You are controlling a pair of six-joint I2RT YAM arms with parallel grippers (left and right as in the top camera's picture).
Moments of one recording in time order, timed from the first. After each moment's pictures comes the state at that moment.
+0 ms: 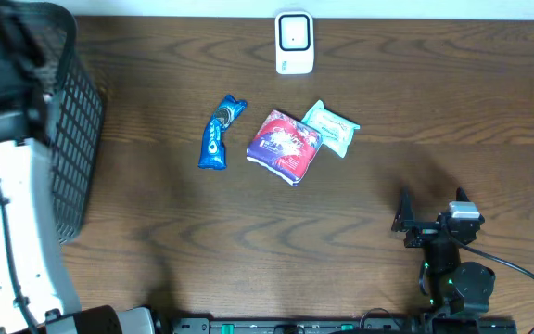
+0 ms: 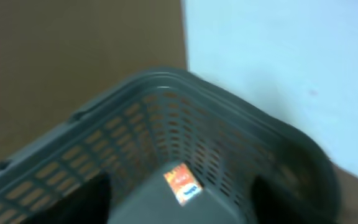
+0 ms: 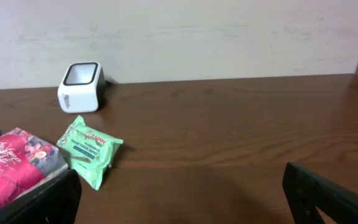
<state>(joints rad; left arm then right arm) 0.33 1.50 1.64 -0.58 -0.37 -0.12 -0.04 0.01 0.01 -0.07 -0.05 0.04</state>
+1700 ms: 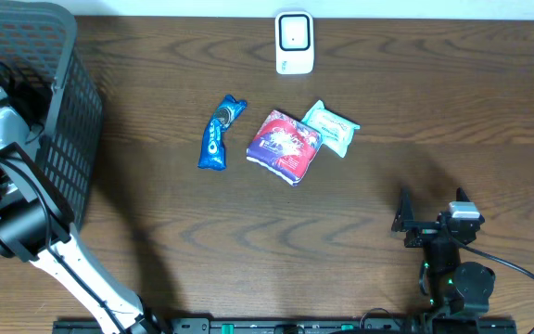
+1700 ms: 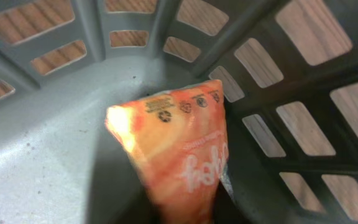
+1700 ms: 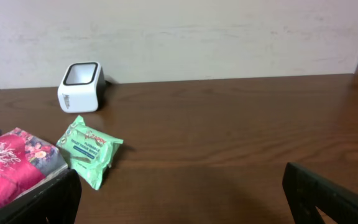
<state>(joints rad) 0.58 2.25 1.66 -0.29 0.08 -0.41 -0.04 0.01 0.01 -0.07 -0.05 0.04</state>
